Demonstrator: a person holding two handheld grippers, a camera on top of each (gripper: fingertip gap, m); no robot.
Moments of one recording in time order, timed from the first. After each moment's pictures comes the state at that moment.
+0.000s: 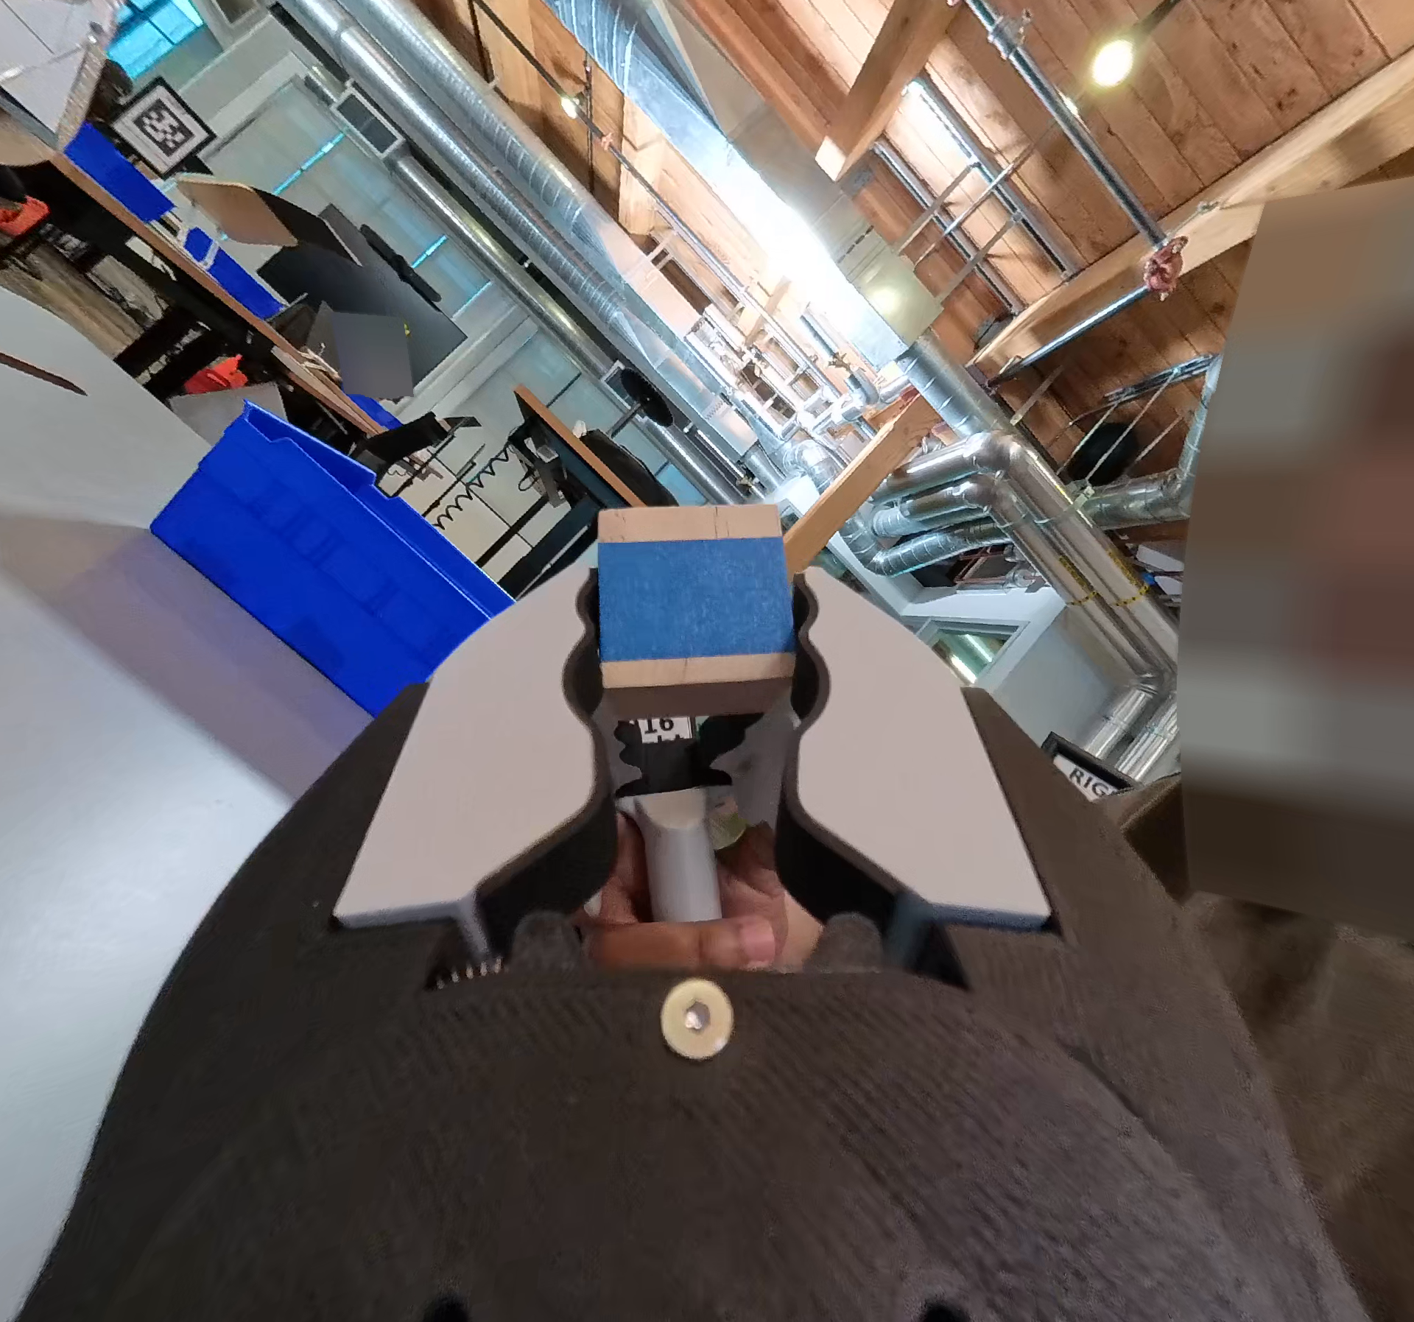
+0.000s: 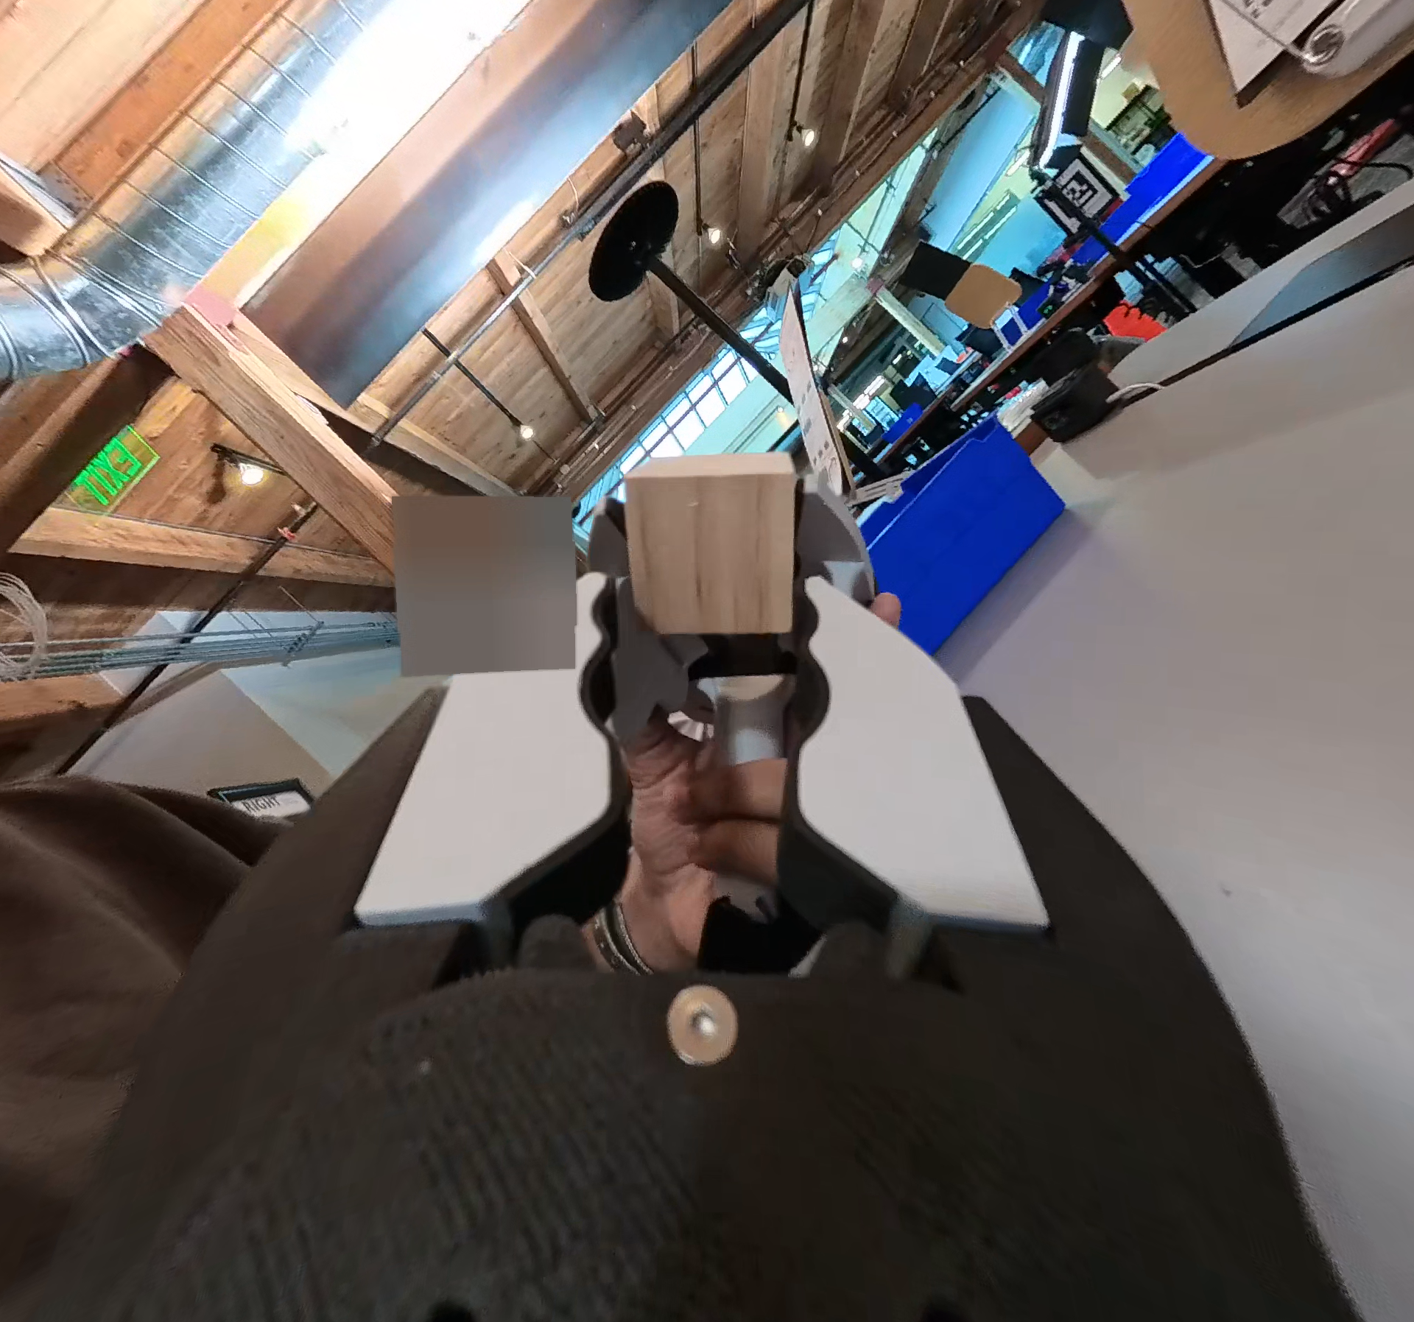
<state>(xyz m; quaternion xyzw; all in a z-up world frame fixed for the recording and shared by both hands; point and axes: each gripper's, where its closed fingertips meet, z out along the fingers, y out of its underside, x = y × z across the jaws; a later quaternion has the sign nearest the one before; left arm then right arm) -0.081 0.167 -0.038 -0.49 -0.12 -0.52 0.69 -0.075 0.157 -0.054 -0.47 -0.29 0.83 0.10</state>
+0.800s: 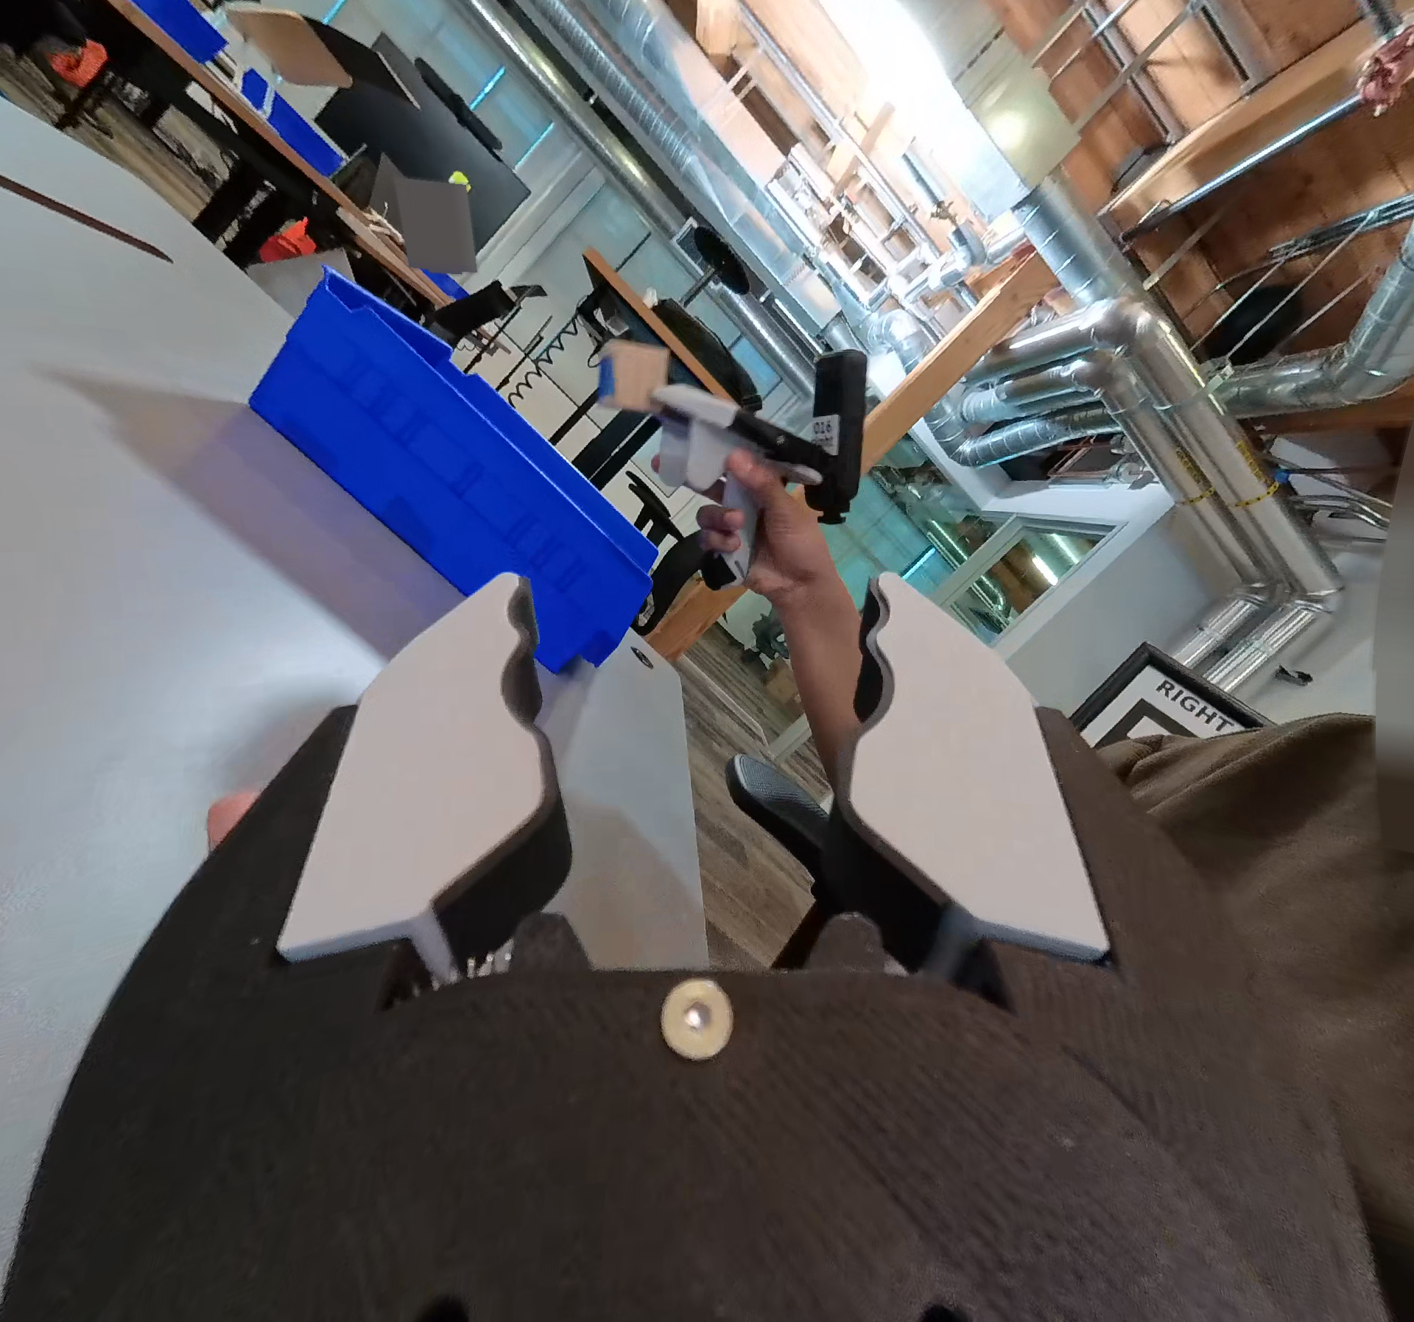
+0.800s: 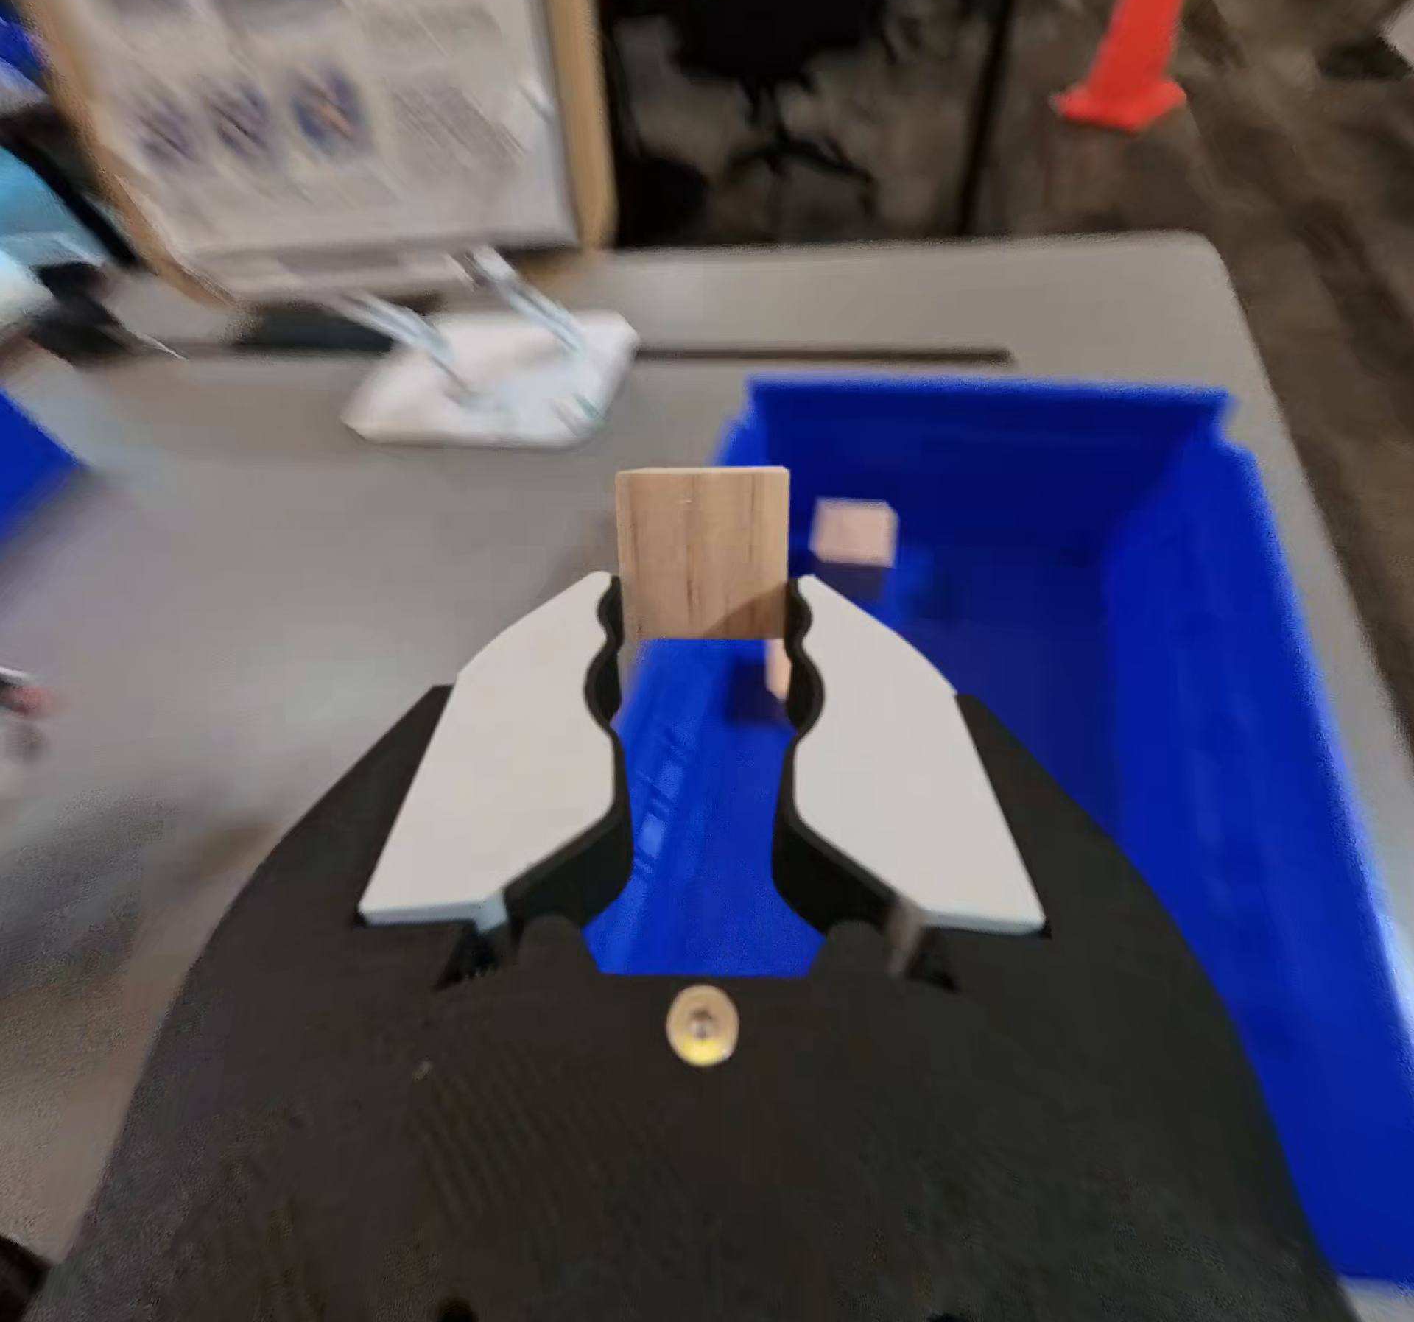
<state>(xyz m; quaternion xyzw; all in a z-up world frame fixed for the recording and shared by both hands) -0.074 0.178 -0.077 -0.58 -0.10 -0.49 0.64 0.053 0.457 -0.047 -0.73 -0.41 0.35 0.43</state>
